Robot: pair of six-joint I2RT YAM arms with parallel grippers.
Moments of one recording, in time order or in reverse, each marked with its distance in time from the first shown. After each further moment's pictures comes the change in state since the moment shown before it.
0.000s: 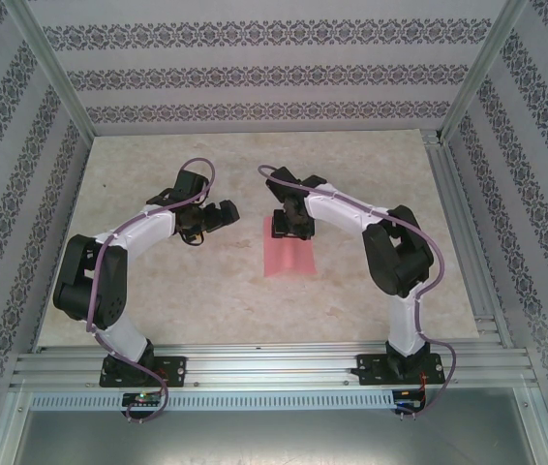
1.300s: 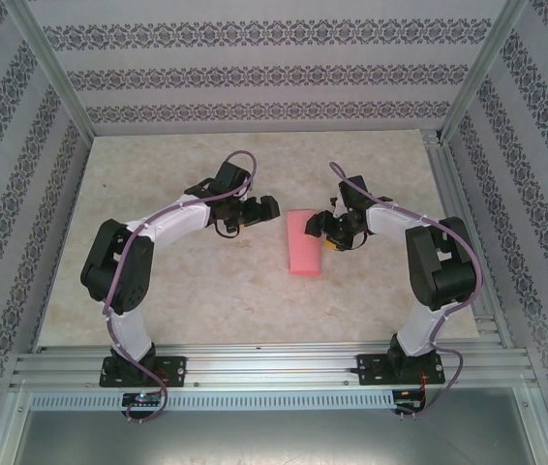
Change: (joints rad) left arm -0.205 0.170 0.232 0.014 0.081 -0.050; right arm -0.354 -0.224 -0.501 0.407 -0.430 -0.047
